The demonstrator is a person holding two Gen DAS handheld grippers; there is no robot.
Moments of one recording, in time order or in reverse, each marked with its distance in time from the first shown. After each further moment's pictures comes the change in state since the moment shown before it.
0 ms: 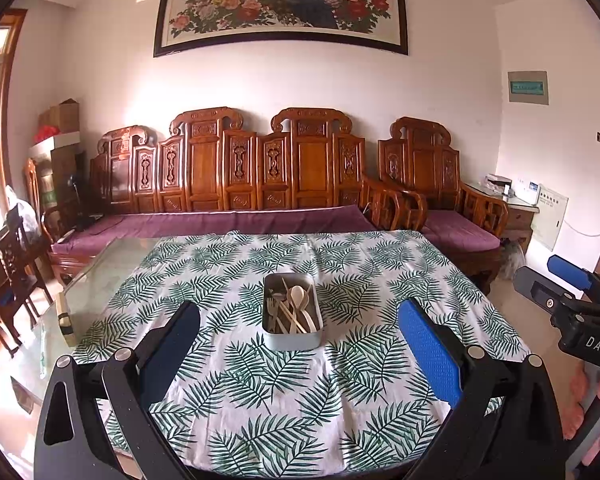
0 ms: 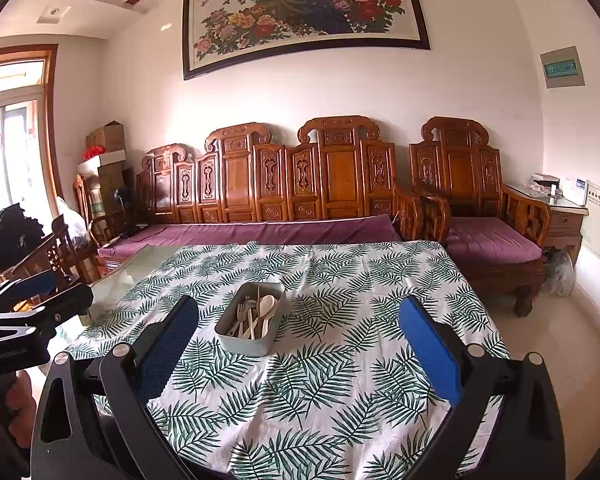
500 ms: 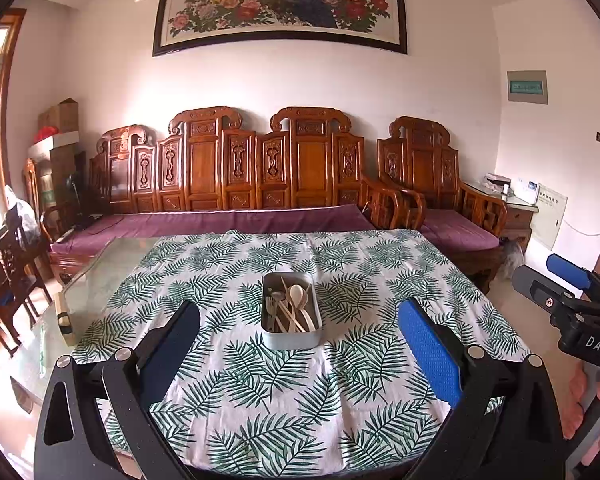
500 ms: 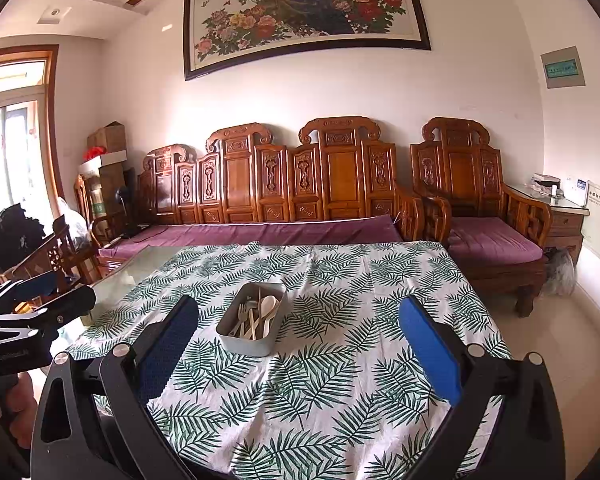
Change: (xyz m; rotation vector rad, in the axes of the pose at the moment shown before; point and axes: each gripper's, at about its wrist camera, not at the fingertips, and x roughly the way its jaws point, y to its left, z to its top) left arm -0.001 -0.001 0.000 0.000 0.000 -0.004; right arm 0.001 0.001 0.000 -0.001 -0.002 0.002
